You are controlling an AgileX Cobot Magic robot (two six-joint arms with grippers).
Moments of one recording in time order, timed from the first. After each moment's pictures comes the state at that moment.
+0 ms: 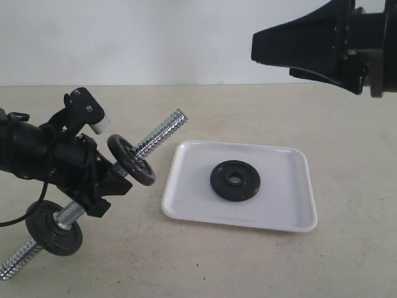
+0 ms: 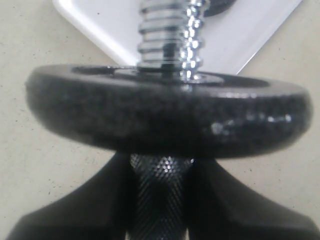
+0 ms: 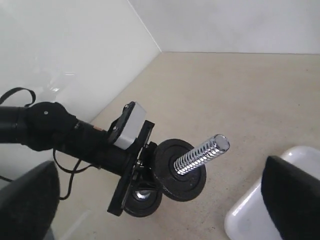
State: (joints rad) left arm -0.28 1.60 -0.75 -1.13 0.48 1.62; right arm 0.08 1.14 -0.75 1.53 0.96 -1.27
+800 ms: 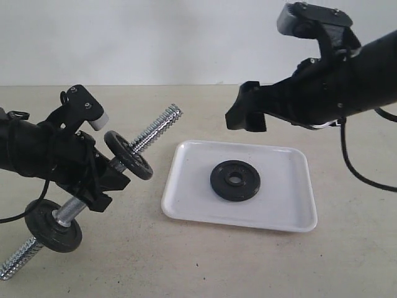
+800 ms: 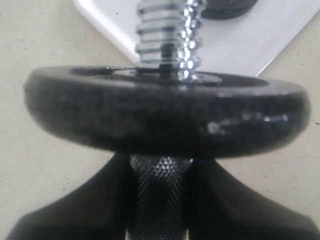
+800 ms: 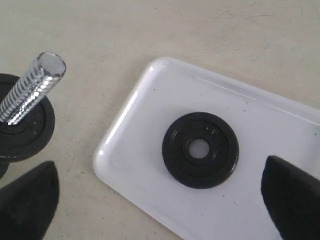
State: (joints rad) left arm -0.28 1.60 -0.75 -1.14 0.43 1.61; right arm 0.43 1.39 -0.93 0.53 0.46 -0.30
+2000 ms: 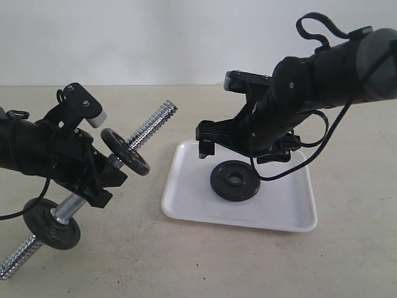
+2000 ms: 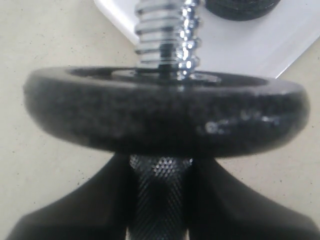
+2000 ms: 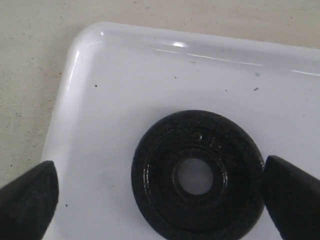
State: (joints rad) left arm -0.28 1.60 -0.75 -1.14 0.38 1.58; right arm 0.52 1.89 -1.16 0.18 0.39 0.28
